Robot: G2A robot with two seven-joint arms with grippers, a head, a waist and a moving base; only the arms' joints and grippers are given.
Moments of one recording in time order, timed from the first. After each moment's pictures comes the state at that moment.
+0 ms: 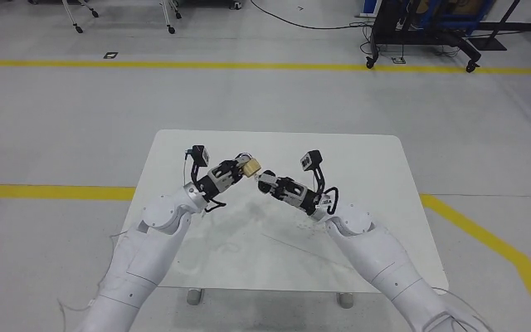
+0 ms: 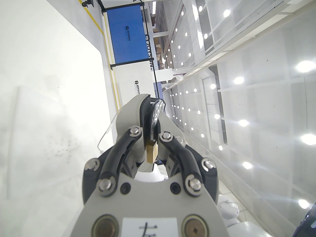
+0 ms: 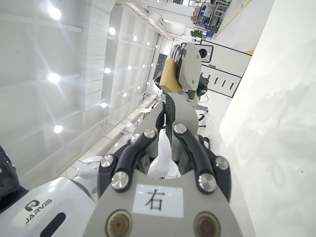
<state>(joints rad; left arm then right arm) 1.11 -1.21 -1.13 -1.33 -0.48 -0.20 -0.65 -1.10 -1.28 0.94 -1.21 0.58 -0.49 0.73</state>
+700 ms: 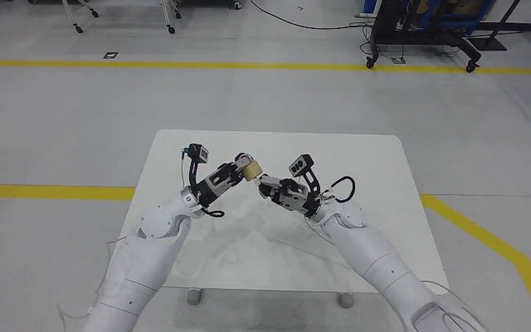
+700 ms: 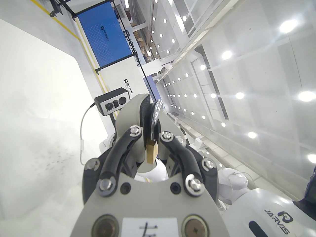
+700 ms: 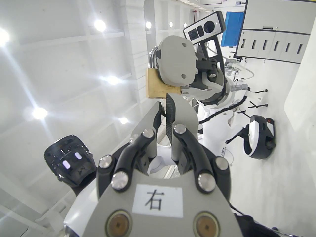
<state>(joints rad) 1.16 -1.21 -1.15 -1.38 -0.45 -0.44 -0.70 -1.04 -1.33 0.92 -1.03 0.98 -0.41 1.07</state>
